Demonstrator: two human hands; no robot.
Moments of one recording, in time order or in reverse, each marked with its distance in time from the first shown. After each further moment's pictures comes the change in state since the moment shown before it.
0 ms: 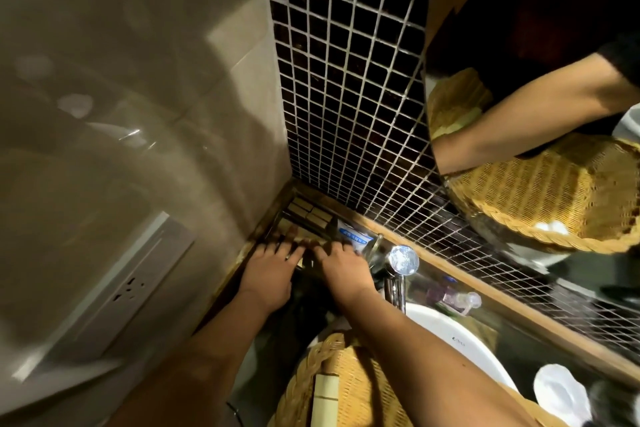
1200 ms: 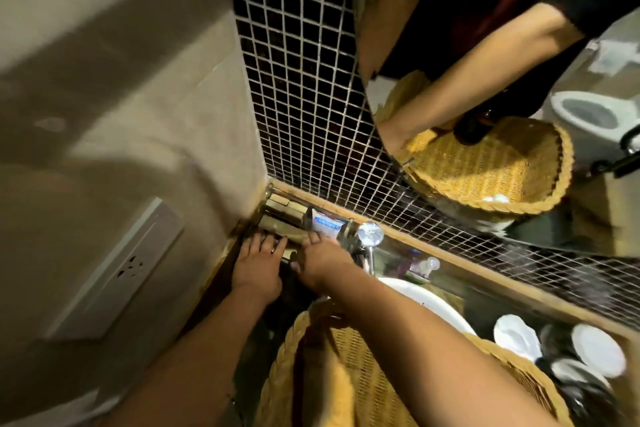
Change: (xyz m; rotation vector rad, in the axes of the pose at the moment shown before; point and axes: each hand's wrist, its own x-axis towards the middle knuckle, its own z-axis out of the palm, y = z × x) left_hand -0.023 0.018 -0.015 -0.053 -0.025 -0.059; right_hand -0.035 -0.017 -0.040 0.100 -0.127 0.102
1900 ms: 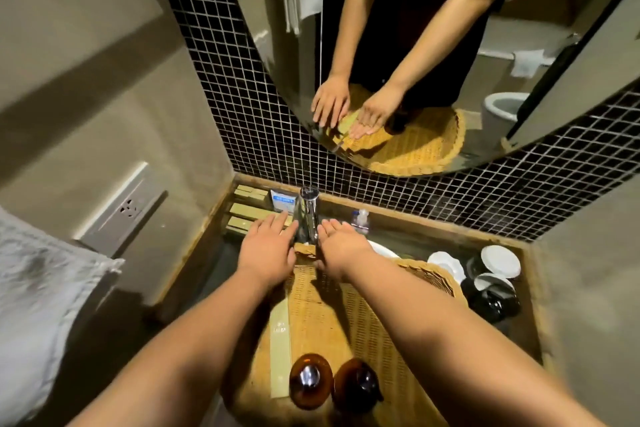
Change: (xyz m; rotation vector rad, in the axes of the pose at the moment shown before) left_hand -0.136 0.110 -0.054 0.095 0.321 0.208; right_hand -0.193 0.069 0.021 -0.184 0.177 0.008
